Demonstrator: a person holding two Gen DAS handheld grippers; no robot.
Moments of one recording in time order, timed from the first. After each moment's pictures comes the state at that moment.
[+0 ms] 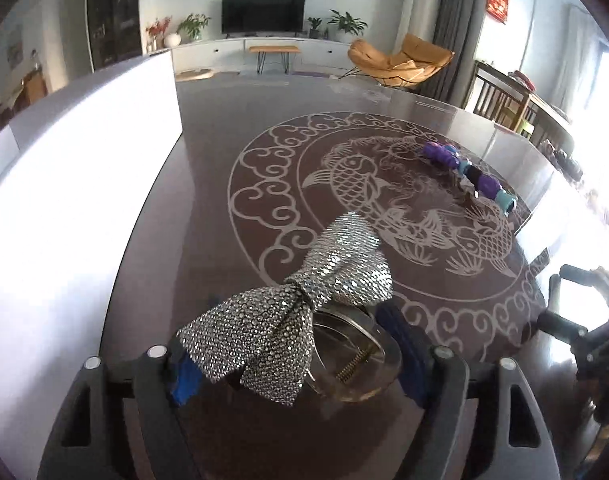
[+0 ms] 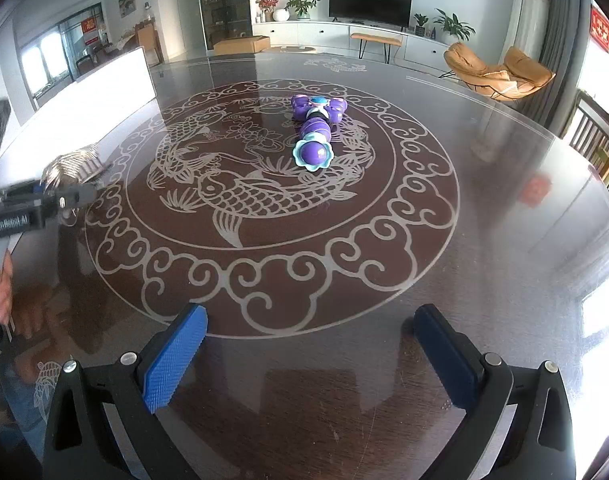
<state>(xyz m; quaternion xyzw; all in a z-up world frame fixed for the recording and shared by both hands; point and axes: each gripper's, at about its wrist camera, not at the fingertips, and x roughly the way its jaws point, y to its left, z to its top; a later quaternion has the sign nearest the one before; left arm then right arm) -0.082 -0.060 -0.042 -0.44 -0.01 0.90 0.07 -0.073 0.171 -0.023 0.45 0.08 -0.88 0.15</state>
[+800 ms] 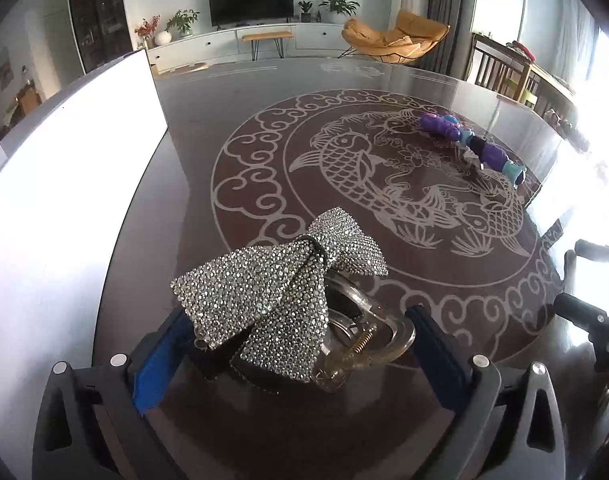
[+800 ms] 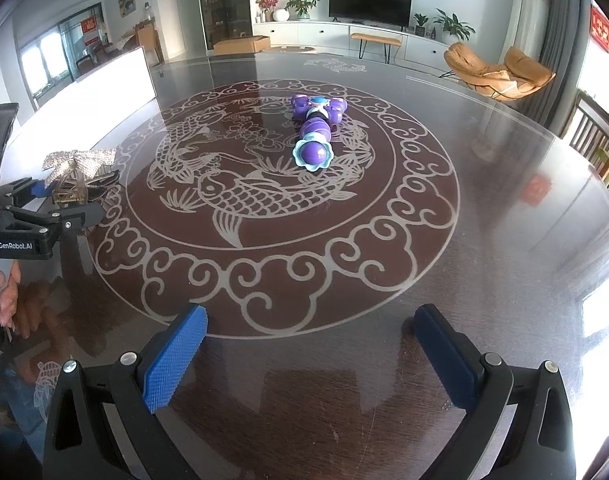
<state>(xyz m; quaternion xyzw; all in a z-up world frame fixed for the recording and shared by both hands) -0.088 -0.049 -0.052 -0.46 0.03 0.89 0.06 -0.076 0.172 -0.025 0.45 0.08 -0.88 0.15</state>
